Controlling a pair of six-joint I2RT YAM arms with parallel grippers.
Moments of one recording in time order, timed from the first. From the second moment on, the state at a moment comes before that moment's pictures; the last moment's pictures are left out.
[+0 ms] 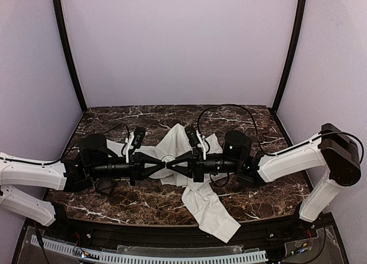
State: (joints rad) left arm -0.93 1.18 0.52 0.52 0.40 -0.30; right arm 0.99 1.61 0.73 0.86 -0.55 0.37
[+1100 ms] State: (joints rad) left arm -0.94 1.18 0.52 0.49 0.33 -0.30; right arm 0.89 1.61 0.66 0.91 -0.60 0.36
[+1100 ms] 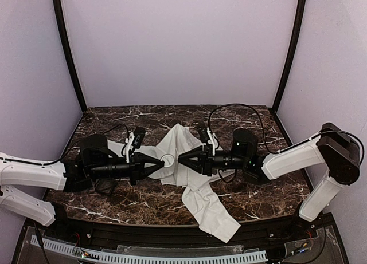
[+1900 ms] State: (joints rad) left arm -0.82 1.01 0.43 0.15 -0.13 -0.40; right arm 0.92 1.47 0.62 0.57 -0.02 0.16
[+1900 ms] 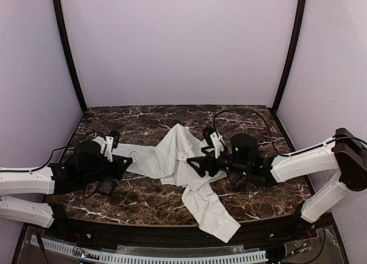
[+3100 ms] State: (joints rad) left arm -0.79 1.05 0.52 -0.66 -0.56 -0.77; right arm 0.86 1.62 0.71 0.51 0.16 0.14
